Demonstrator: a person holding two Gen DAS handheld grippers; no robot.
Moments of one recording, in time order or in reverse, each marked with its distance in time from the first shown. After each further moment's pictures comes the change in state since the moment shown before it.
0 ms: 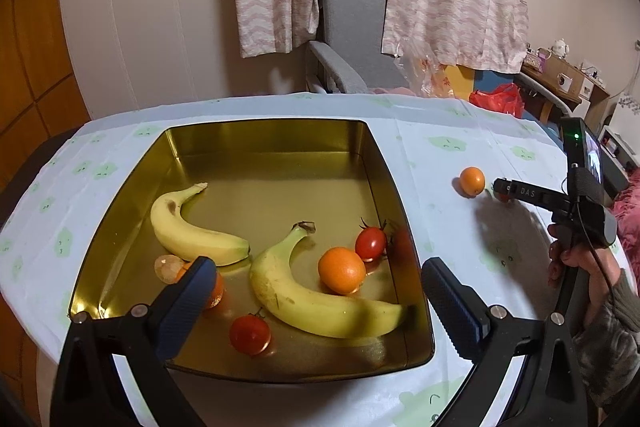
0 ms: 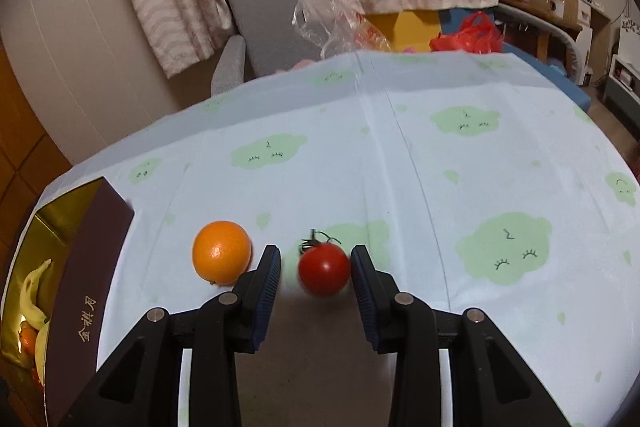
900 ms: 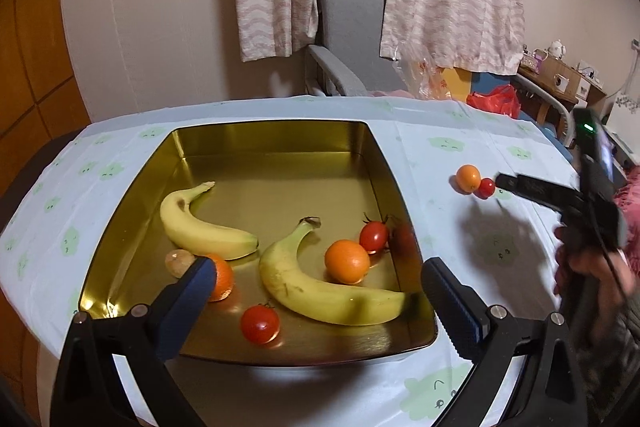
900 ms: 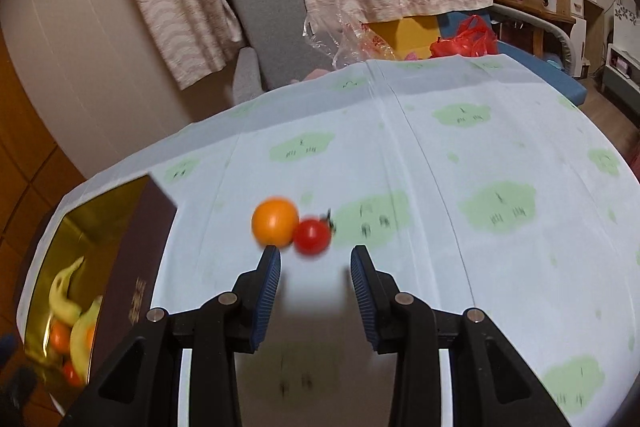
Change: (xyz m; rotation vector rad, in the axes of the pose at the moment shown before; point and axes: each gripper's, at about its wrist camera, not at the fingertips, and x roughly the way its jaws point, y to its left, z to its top) left arm -0.015 0.003 -0.008 0.010 -0.012 -0.008; right arm -0.038 0.022 -0.015 0.035 -0.037 0.031
